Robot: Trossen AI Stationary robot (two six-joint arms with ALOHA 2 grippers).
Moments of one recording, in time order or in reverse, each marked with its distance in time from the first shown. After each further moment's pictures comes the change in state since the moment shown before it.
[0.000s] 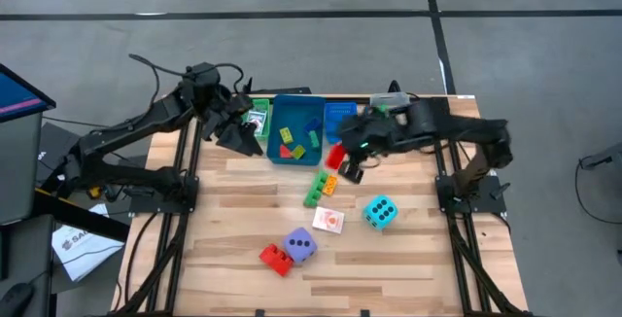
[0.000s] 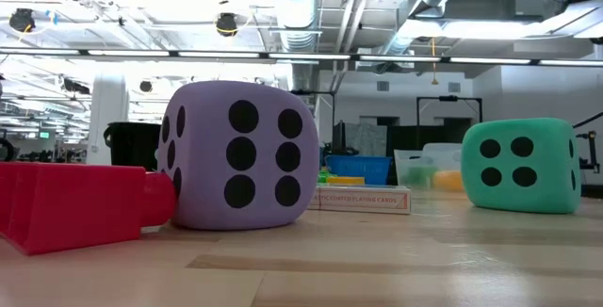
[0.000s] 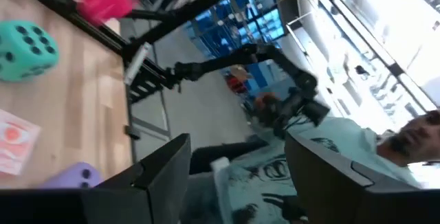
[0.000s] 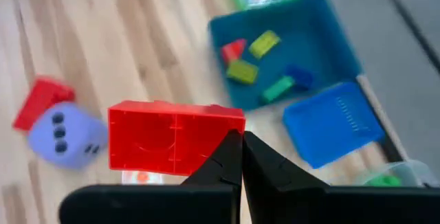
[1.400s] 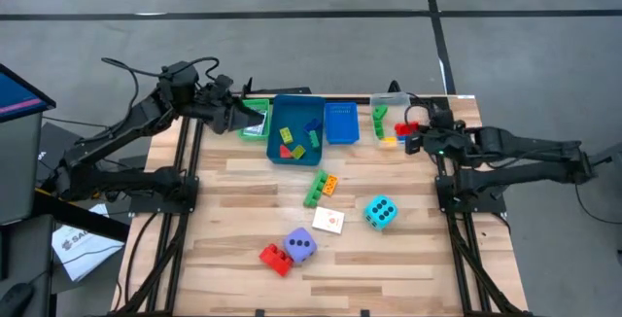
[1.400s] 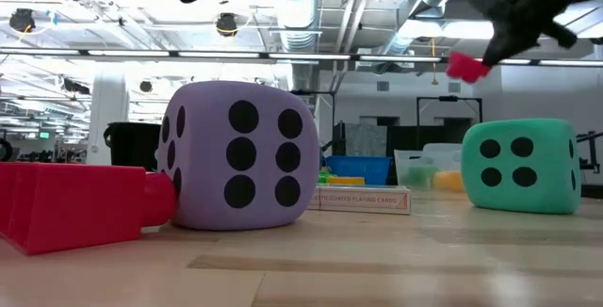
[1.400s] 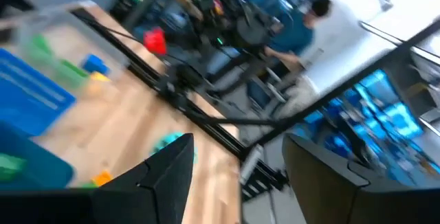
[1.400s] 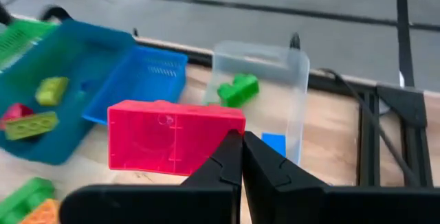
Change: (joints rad) left arm 0.061 -0.132 0.000 -0.098 -0.576 0.135; right arm -0.192 -0.988 -1.300 0.360 0.428 0.578
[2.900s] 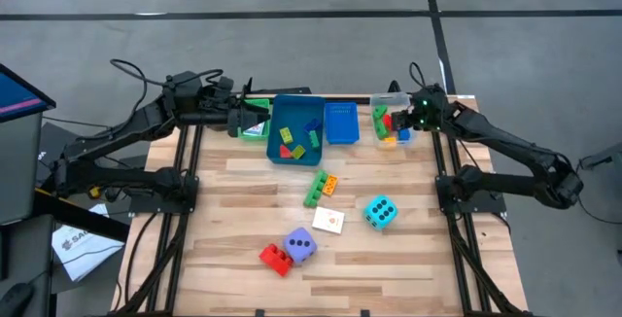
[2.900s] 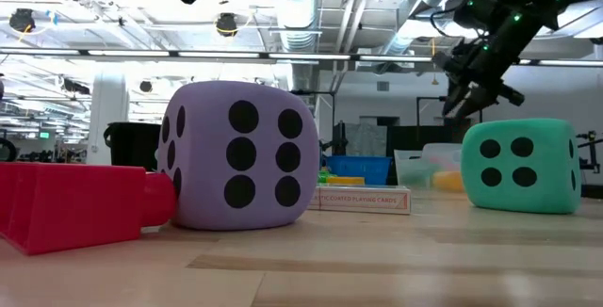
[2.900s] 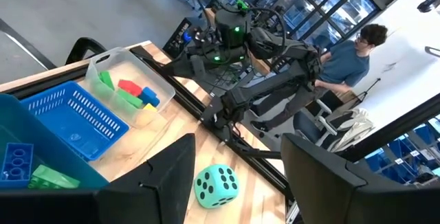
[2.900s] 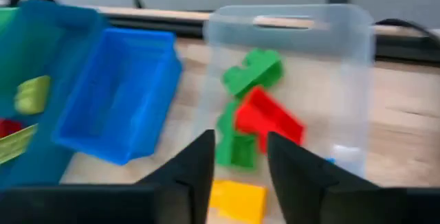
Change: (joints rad) left arm -0.157 0.001 0.000 0.013 -0.389 0.022; right arm -0.700 0.235 -0.134 0.524 -0.712 -0.407
